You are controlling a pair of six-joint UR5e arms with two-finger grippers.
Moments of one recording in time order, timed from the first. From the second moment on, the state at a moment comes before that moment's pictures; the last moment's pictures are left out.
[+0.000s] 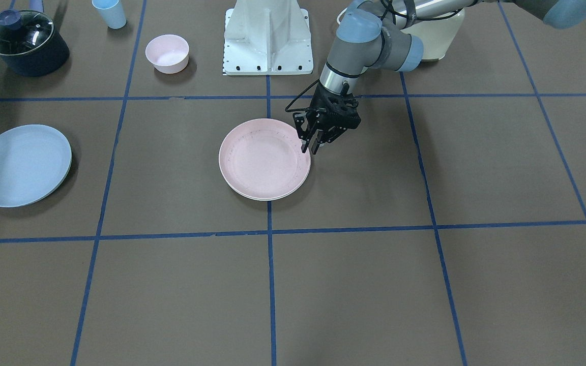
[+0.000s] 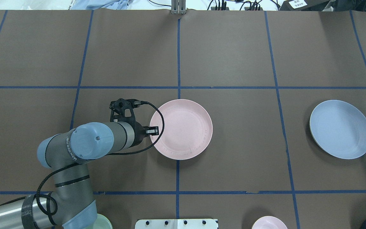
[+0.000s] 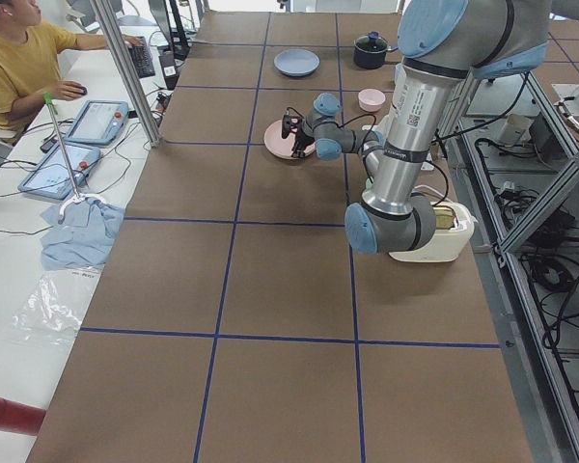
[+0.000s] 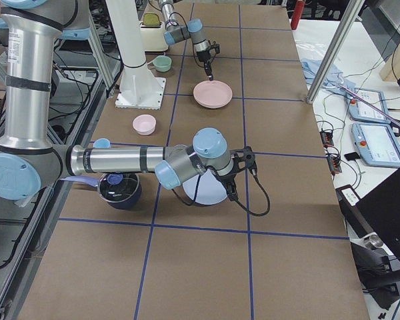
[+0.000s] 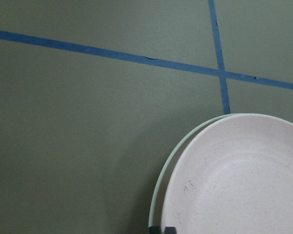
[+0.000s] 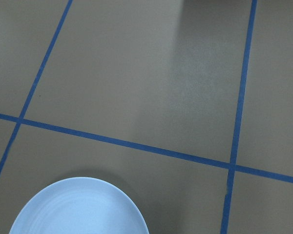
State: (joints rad) left arm -0.38 -2.02 -1.75 -2.08 -1.54 -1.38; right arm 1.50 -1.72 1.77 -1.06 2.40 0.25
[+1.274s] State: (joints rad) left arm -0.69 -1.90 -1.92 -2.04 -1.81 -0.92; right arm 1.10 -1.85 1.56 -0.41 2.05 0.87
